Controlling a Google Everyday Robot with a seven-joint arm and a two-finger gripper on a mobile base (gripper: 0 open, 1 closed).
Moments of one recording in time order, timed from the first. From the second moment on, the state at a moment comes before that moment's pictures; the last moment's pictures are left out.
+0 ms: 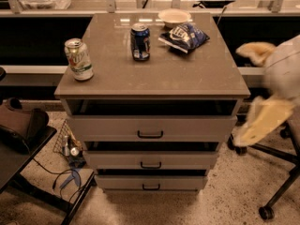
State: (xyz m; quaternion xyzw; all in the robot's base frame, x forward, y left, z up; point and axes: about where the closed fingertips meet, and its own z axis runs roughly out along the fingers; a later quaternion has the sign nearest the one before) arm 0.429 -0.177 0.950 -0.64 0.70 0.01 0.31
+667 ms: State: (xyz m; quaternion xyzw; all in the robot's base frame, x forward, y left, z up) arm 0.433 -0.092 0.814 -0.63 0.70 0.06 0.34
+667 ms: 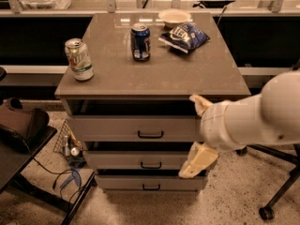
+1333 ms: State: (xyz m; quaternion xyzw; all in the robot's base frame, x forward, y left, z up) arm 0.430 -0.067 0.730 -0.64 0.71 0.02 0.29
